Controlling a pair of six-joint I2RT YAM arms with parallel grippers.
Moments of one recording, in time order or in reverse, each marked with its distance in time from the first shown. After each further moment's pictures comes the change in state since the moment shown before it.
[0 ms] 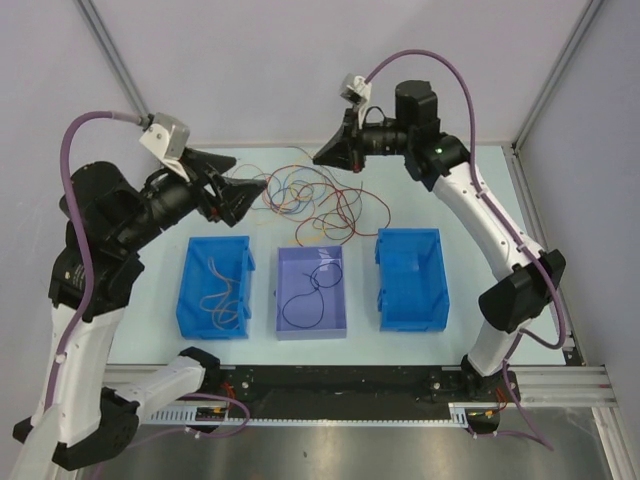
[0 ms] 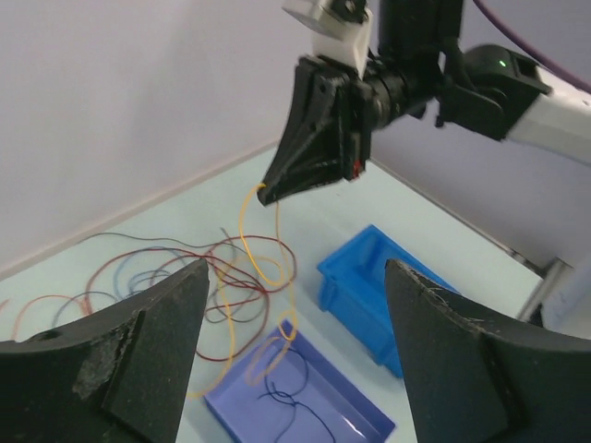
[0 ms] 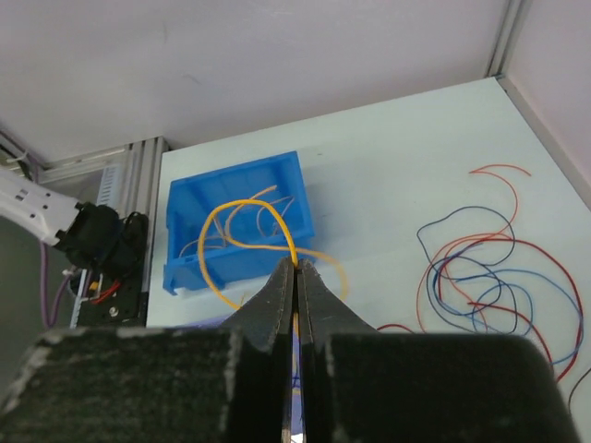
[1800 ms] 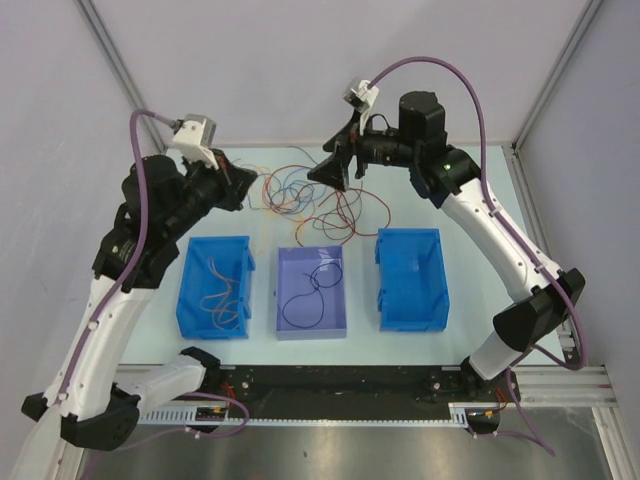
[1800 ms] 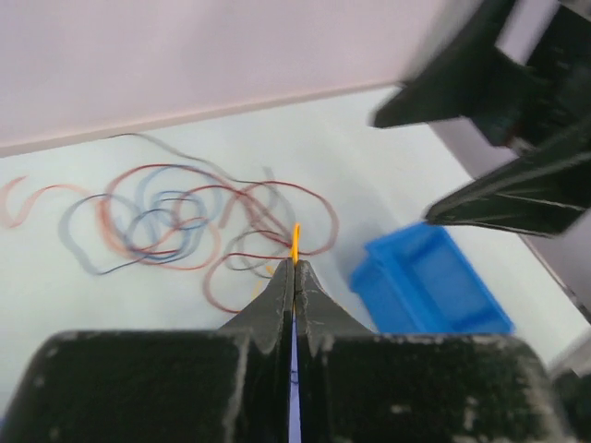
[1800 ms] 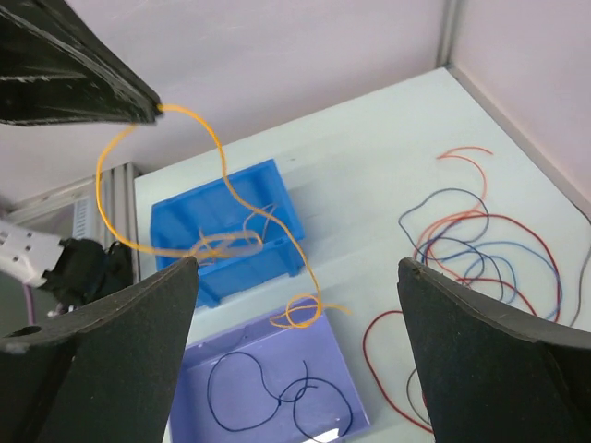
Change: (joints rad) left arm -0.030 0.044 -0.203 0.080 -0.182 -0.120; right arm 0.031 -0.136 -0.104 0.001 0.148 0.053
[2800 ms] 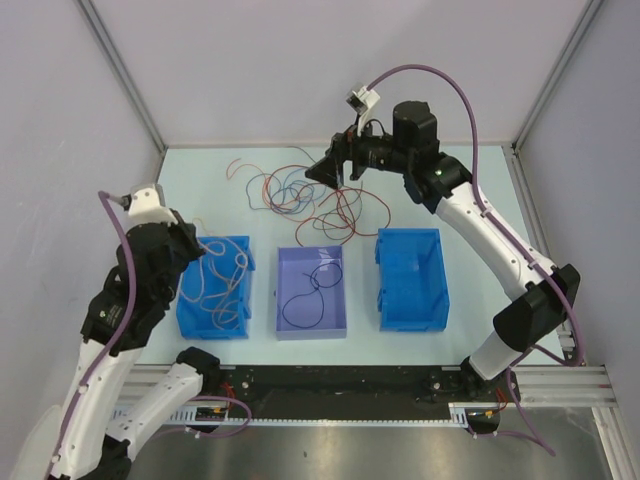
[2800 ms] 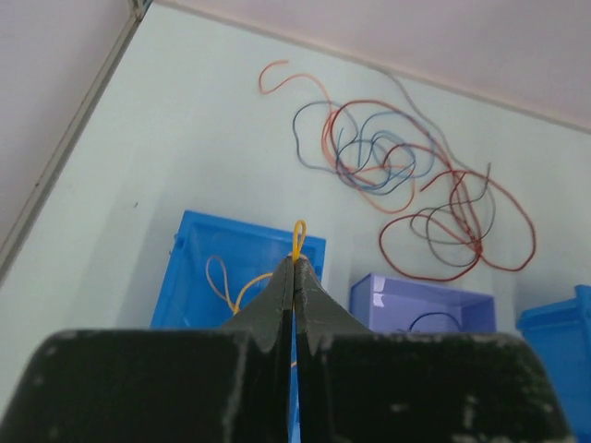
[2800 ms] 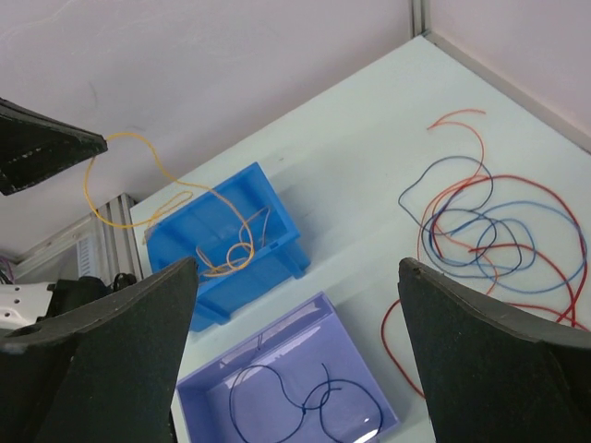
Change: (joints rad) left arm 0.033 -0.339 -0.317 -0.182 -0.649 -0.127; right arm 0.003 -0.005 -0.100 0.104 0.151 0.164
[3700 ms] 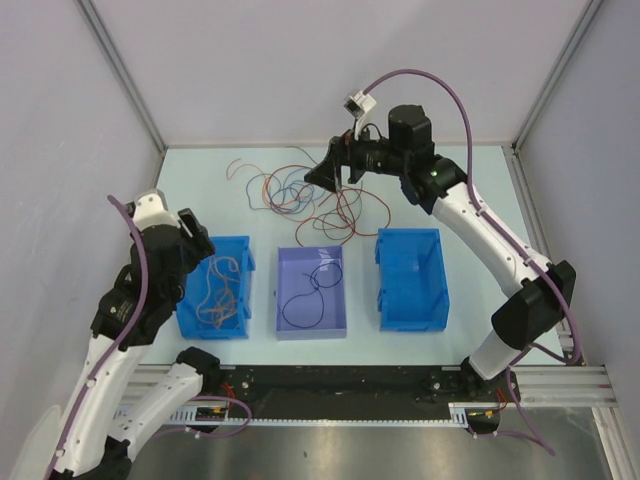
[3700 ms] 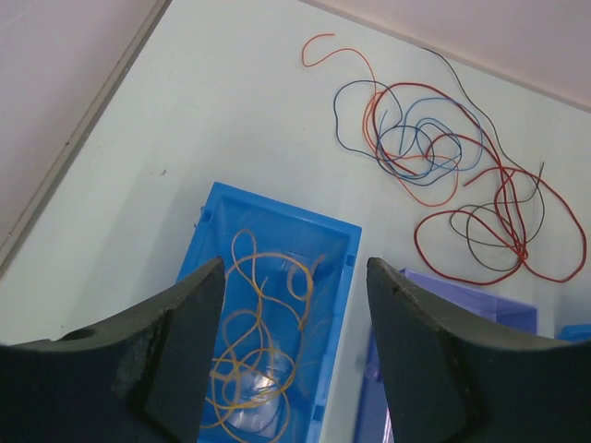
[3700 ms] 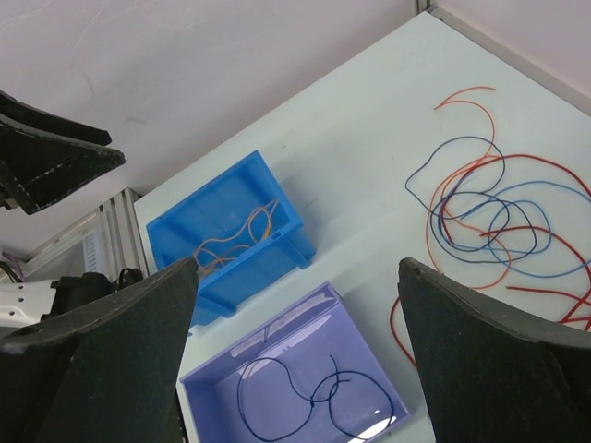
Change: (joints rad) left arm 0.001 -0.007 -0.097 -0.024 -0.093 -0.067; right arm 0.003 0.011 -0.038 0.001 0.000 0.025
